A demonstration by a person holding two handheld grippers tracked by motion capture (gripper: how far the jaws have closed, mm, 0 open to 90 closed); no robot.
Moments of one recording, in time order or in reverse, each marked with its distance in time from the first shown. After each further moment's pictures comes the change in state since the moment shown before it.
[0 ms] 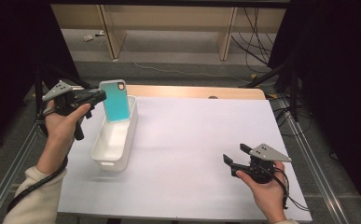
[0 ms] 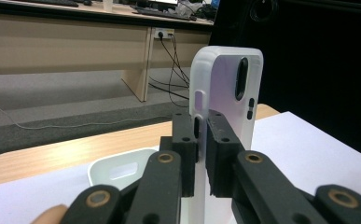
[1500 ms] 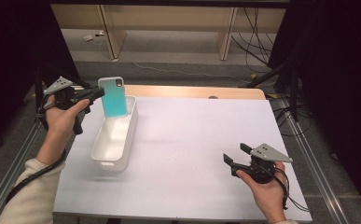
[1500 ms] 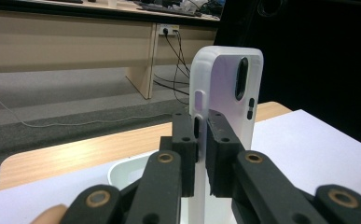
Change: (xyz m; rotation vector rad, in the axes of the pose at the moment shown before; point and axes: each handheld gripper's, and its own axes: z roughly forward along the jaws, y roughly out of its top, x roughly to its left) left arm 0.025 0.000 0.017 0.023 0.010 0.007; right arm 0.000 0.000 -0.001 -0.017 0.000 0.003
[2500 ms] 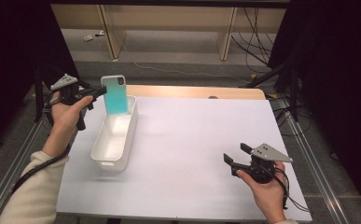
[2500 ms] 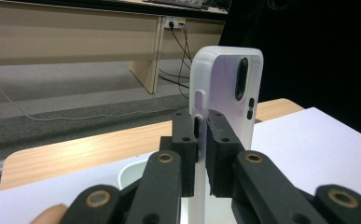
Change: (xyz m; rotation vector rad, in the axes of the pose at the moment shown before) left arm 0.014 -0.001 0.020 0.021 0.018 -0.010; right arm -0.001 0.000 -0.002 0.021 0.003 0.011
